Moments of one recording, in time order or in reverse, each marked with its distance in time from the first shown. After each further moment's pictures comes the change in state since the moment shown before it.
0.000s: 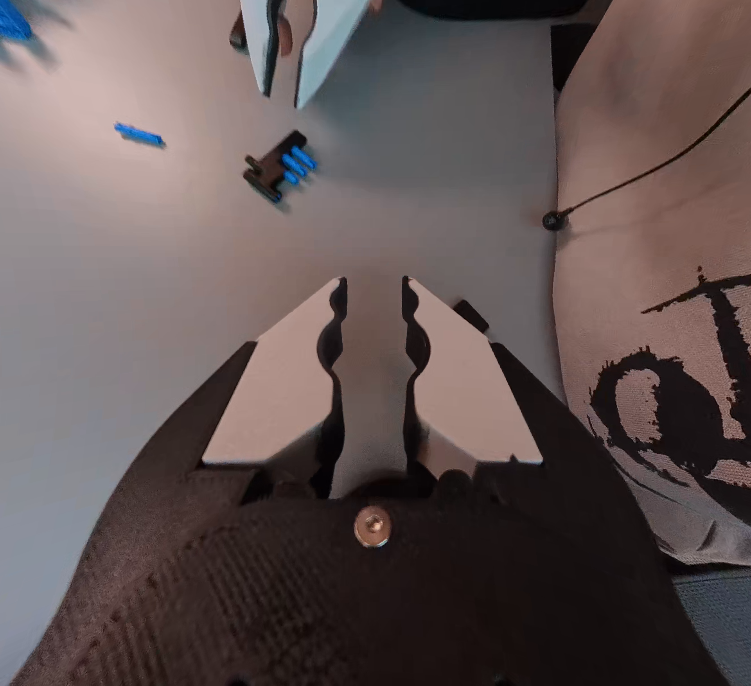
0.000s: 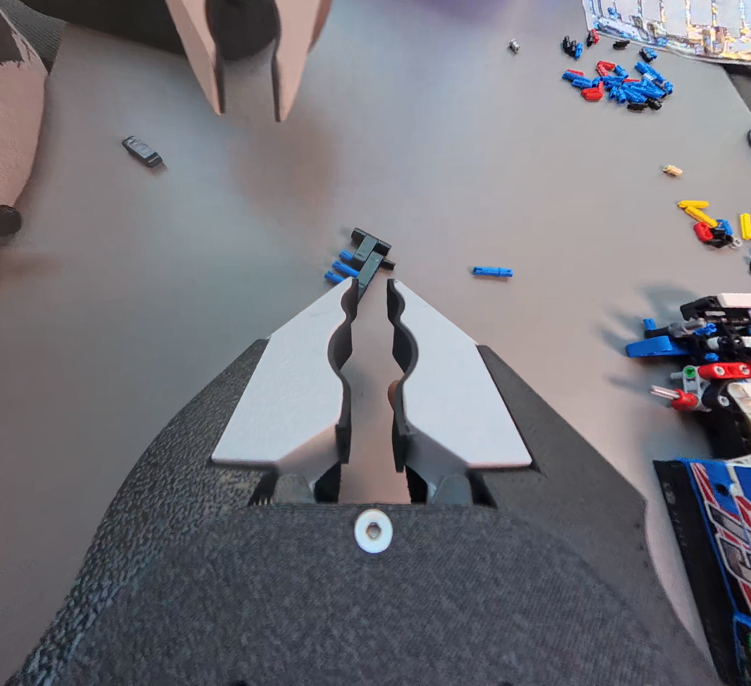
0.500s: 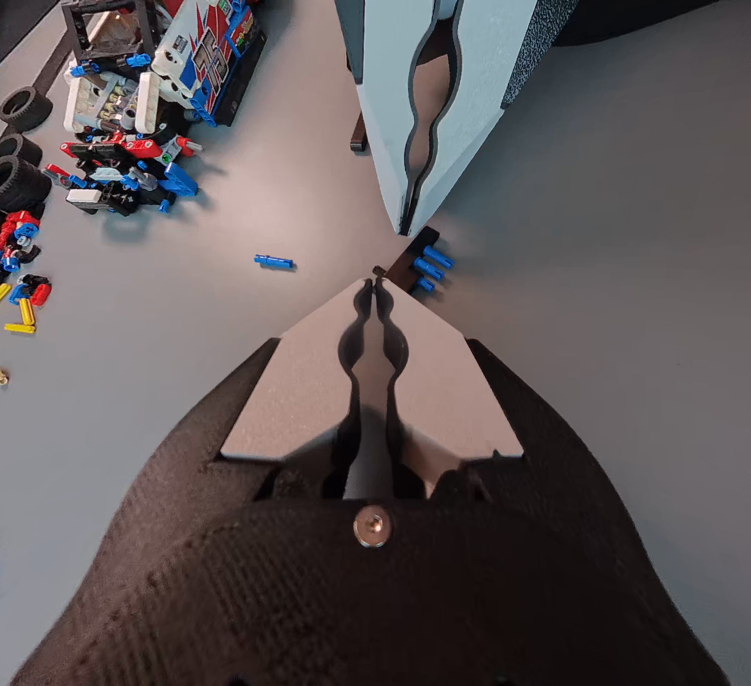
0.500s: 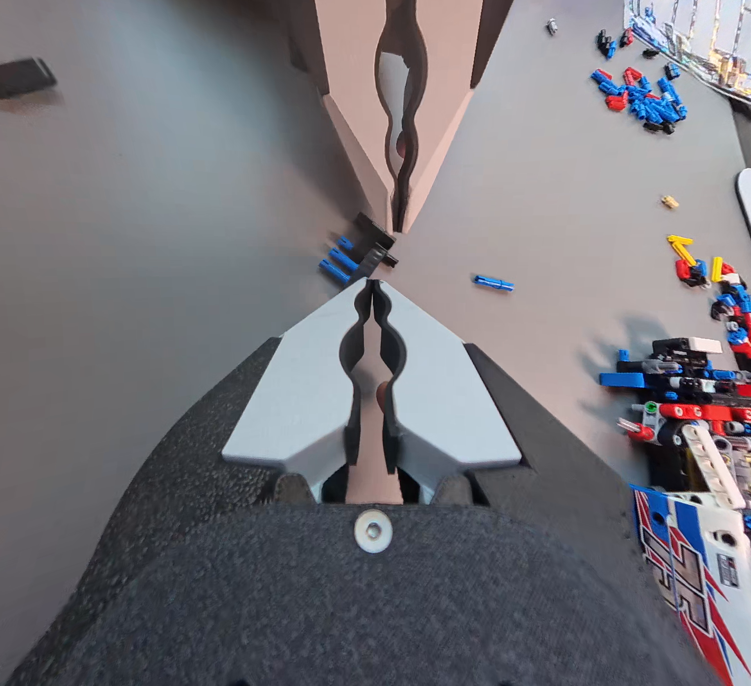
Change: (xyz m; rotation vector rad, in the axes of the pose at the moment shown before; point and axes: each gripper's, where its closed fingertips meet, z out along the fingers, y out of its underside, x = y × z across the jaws) left arm -0.073 -0.044 0.057 0.114 -0.265 0.259; right arm -0.001 0.010 0.016 -0.117 0.032 -0.193
